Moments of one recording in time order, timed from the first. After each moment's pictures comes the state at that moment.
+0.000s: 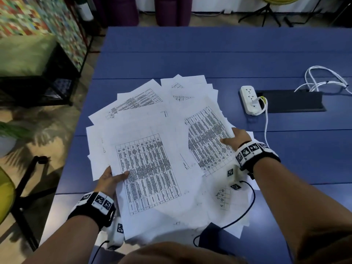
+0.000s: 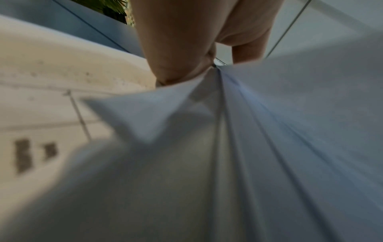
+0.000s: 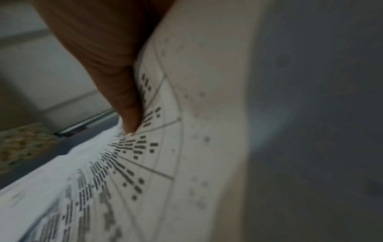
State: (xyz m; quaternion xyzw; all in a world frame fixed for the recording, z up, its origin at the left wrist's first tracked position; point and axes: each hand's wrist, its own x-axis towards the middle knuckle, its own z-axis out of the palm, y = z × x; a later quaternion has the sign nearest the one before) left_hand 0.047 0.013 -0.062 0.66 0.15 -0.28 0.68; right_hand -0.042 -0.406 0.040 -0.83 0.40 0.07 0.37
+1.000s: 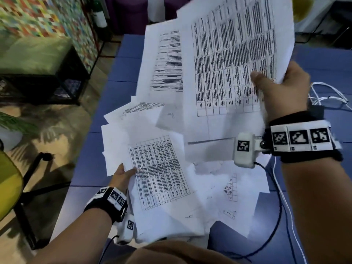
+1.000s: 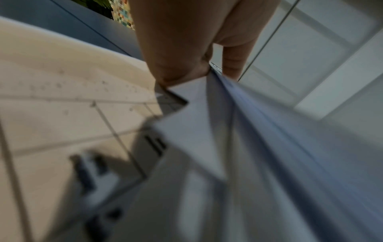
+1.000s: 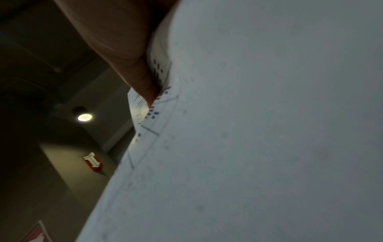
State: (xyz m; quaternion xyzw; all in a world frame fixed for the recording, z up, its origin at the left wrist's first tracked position) left_hand 0.039 0.010 -0.049 0.65 0.19 -0.27 0.68; right_hand -0.028 -0.339 0.238 -0.74 0.21 -0.36 0.52
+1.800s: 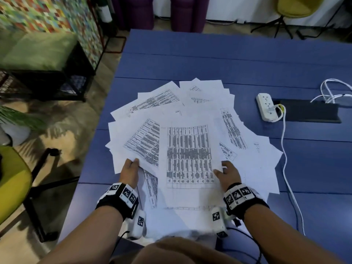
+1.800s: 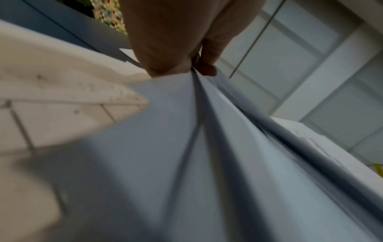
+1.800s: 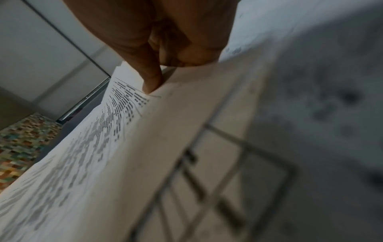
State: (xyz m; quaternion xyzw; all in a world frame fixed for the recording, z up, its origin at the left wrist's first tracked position) left_hand 0.045 0.000 -0.039 0.78 0.15 -0.19 0.57; right_hand -0.090 -0.271 0.002 -0.74 0.45 0.01 0.51
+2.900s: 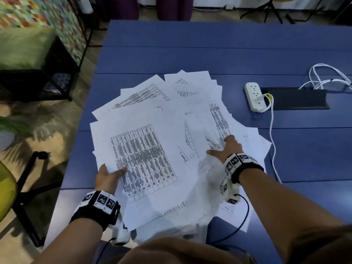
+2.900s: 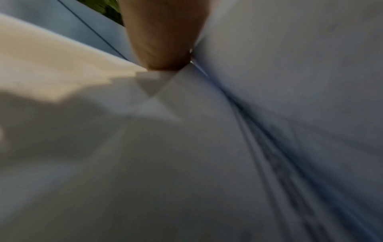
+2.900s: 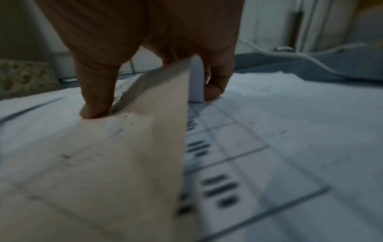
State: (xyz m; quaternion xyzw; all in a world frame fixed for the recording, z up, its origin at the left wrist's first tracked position) left_hand 0.051 0.034 -0.072 0.74 0.21 -0.18 0.61; right_hand -0.050 -0.357 -0.010 -0.86 0.43 0.12 0.25
